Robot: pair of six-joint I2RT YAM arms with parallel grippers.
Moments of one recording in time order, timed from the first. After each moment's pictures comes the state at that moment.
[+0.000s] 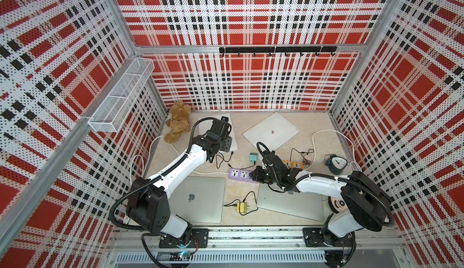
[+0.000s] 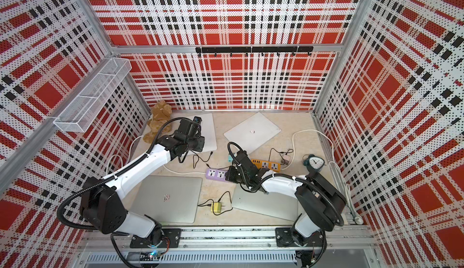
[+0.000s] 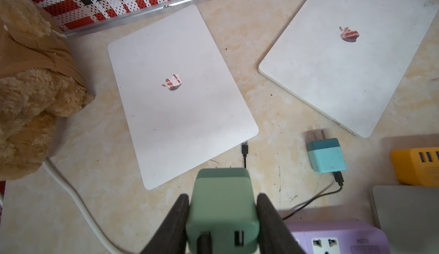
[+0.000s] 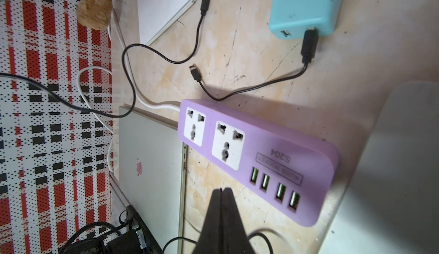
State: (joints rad) left arm -0.48 1.50 1.23 -0.56 -0.23 -0.13; right arm 0.83 1.53 0.75 0.06 -0.16 0.99
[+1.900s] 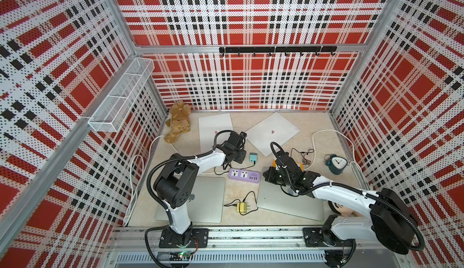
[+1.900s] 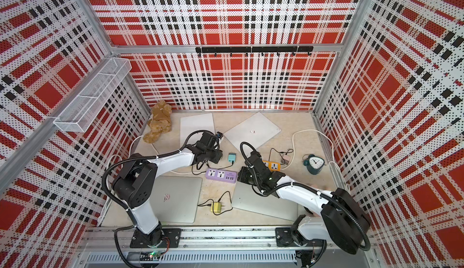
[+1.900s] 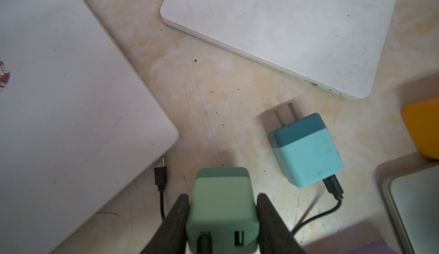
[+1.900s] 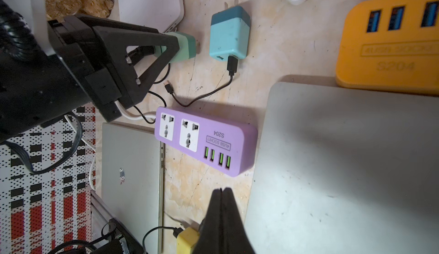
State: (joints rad) left arm -0.58 1.81 1.12 -0.23 -0.06 -0.07; right arm 0.76 1.29 0.65 -0.12 -0.06 0.96
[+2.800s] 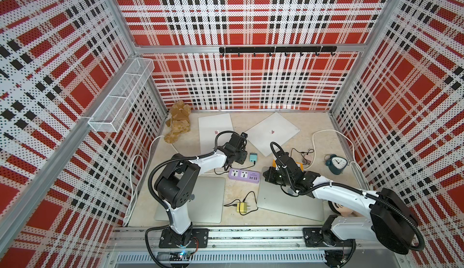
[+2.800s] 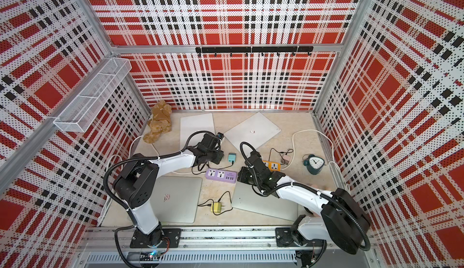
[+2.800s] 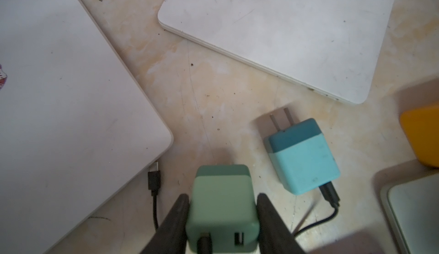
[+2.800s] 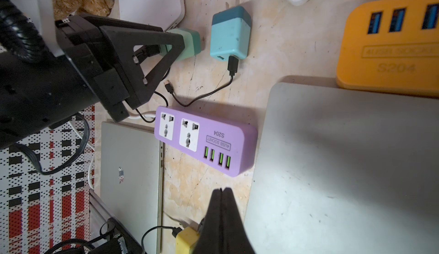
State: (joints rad) left arm -0.60 1.82 1.09 -0.19 -0.08 -0.10; right arm 0.76 1.29 0.65 -0.11 -0.06 0.95
